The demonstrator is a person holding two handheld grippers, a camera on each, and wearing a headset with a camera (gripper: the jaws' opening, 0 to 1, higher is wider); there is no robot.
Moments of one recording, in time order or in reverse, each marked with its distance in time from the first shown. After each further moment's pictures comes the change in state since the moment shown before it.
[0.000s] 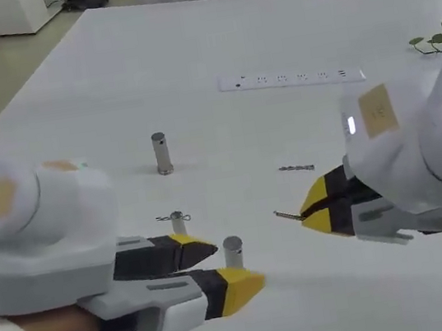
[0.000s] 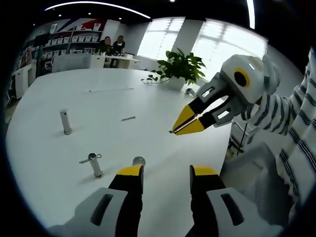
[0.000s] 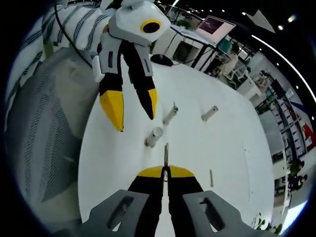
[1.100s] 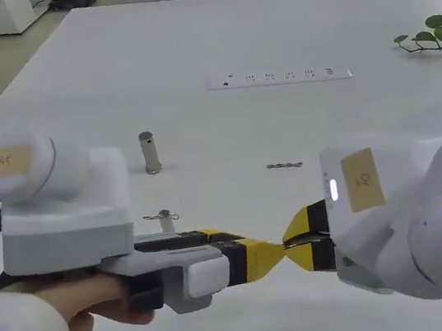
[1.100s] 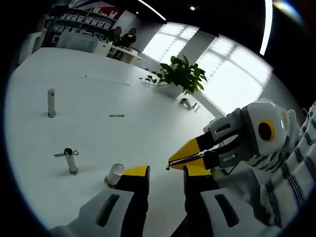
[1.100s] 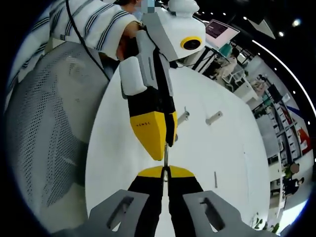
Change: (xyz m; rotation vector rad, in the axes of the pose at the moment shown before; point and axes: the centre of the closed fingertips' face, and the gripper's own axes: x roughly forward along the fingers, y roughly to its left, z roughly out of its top) left arm 0.020 -0.020 0.014 -0.221 -0.040 -0.103; right arm -0.001 0.027 0.010 -0.031 0.000 -0.048
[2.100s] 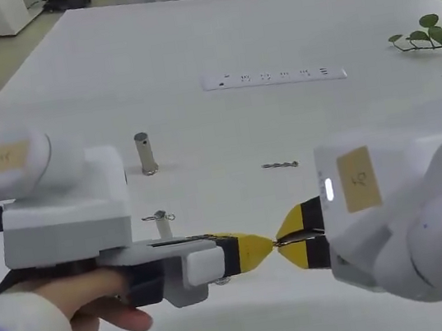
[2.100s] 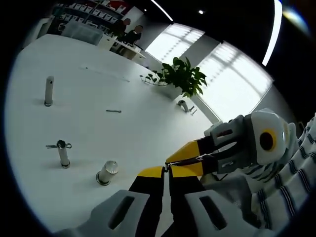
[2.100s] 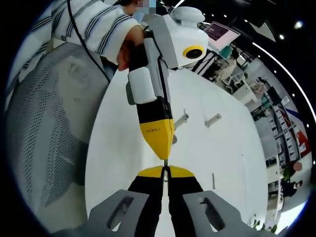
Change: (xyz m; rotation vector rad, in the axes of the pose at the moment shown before) left arm 0.005 -0.005 0.000 -0.094 -0.006 -0.042; right arm -0.003 -0.001 0.003 -0.016 -0.007 -0.012
